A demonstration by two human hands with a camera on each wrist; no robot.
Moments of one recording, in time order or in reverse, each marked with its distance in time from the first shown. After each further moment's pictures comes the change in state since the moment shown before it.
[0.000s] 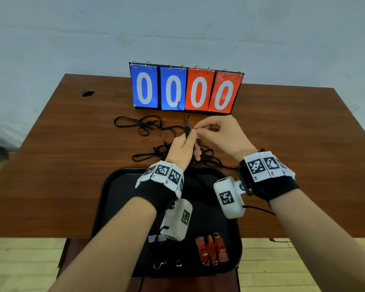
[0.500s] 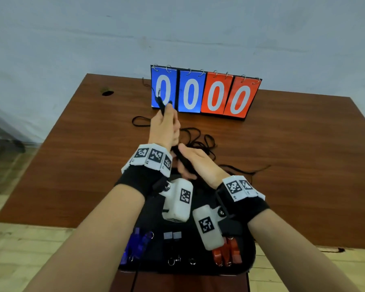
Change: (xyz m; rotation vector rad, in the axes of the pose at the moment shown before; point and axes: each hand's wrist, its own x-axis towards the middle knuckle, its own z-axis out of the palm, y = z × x) left_hand -0.006 0.046 -0.070 -0.305 0.227 -0.046; right_hand -0.024 -0.027 0.089 0.584 -0.407 0.237
